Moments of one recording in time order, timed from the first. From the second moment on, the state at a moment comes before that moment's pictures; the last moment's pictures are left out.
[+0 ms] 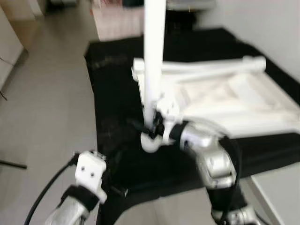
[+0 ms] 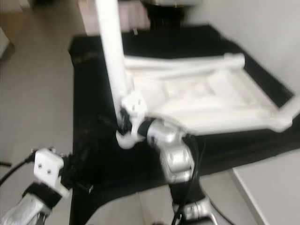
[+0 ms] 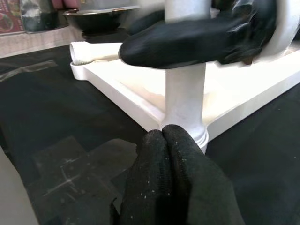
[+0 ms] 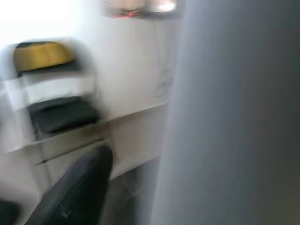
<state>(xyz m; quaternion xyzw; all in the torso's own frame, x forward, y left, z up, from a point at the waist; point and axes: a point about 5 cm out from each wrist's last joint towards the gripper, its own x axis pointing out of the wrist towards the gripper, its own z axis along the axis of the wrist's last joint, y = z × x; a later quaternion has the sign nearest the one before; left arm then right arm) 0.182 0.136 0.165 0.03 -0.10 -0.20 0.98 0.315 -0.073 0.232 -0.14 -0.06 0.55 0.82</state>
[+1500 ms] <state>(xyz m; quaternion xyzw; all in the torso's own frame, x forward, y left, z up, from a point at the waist) 0.169 0.129 0.168 0.02 -0.10 -0.21 0.97 0.296 -0.077 0.193 -0.04 -0.07 0.30 0.95</state>
